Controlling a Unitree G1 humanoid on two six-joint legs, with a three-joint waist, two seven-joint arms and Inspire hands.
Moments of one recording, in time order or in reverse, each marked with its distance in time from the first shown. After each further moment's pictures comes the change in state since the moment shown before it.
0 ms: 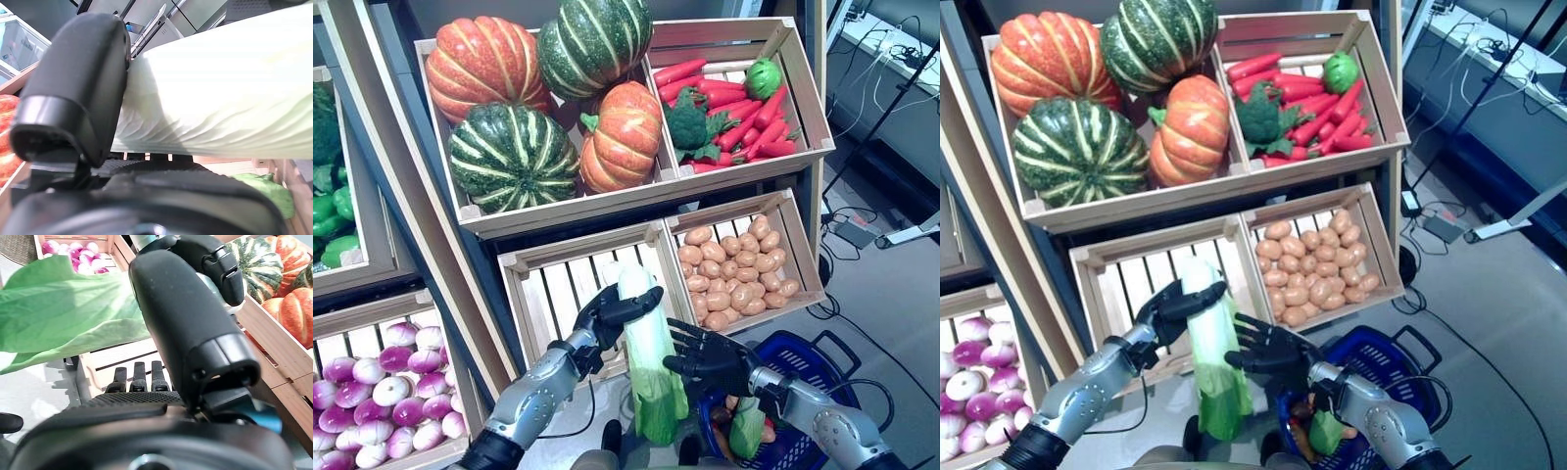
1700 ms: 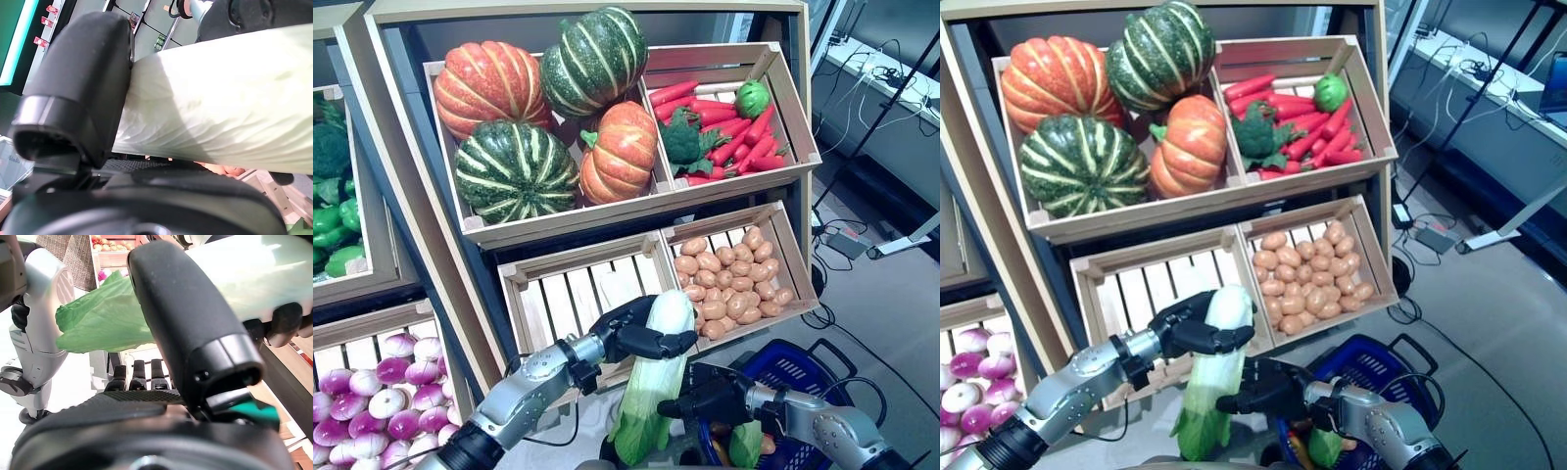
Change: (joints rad) left arm -0.044 0.167 -0.156 -0.089 0.100 -0.055 -0.340; right arm -0.022 -0.054 0.098 0.004 -0.046 0.146 0.111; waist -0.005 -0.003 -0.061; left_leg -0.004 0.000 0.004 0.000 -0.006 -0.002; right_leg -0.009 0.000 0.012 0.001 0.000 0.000
